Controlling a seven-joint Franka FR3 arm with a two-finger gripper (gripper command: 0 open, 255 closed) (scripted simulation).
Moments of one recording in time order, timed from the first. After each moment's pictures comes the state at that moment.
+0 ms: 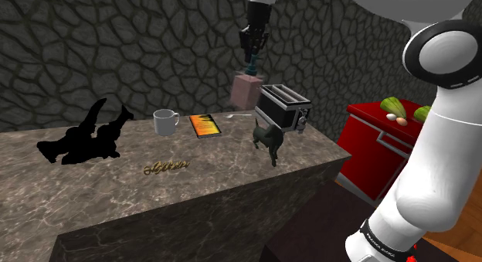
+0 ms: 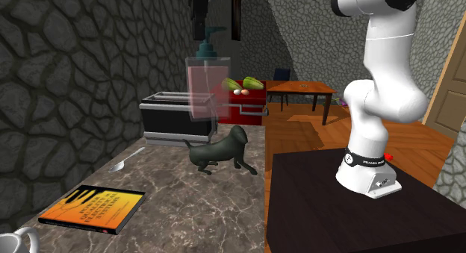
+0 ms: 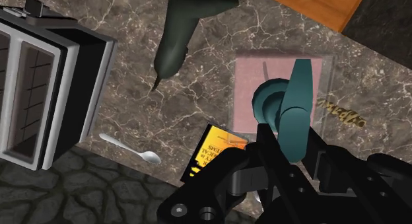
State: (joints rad) arm 0.03 0.16 0.15 -1.22 0.00 1.41 0.07
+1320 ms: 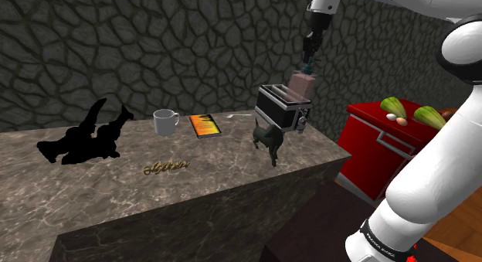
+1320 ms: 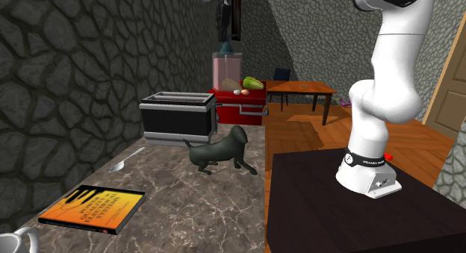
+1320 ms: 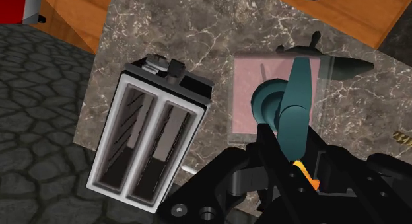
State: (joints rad) arm -0.23 -0.05 -0.09 -1.47 0.03 1.44 -0.42
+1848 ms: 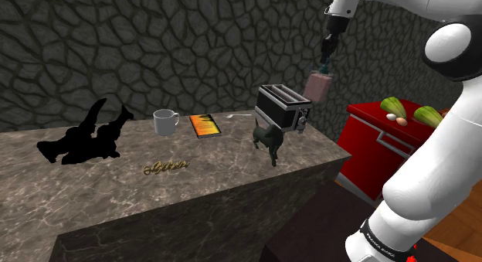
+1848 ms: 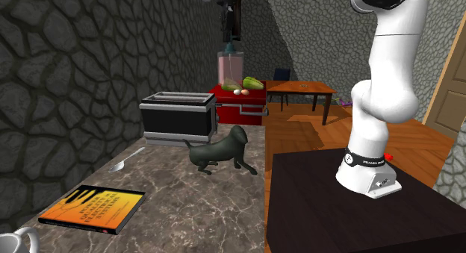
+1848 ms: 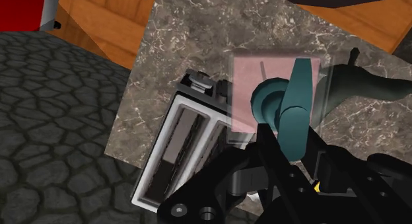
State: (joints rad) arm -0.32 0.01 -0.20 -1.40 0.04 1.42 -0.62
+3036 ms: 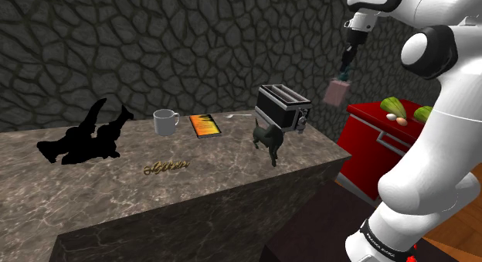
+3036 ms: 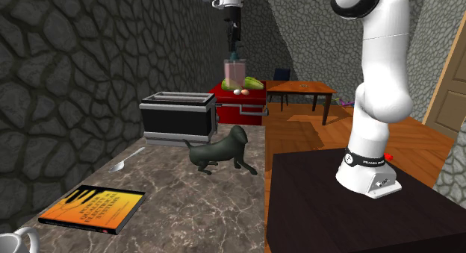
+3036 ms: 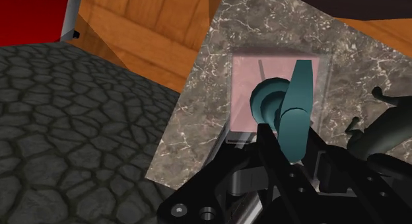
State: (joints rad) arm -0.48 0.16 -0.32 -1.31 0.09 1.46 -0.90
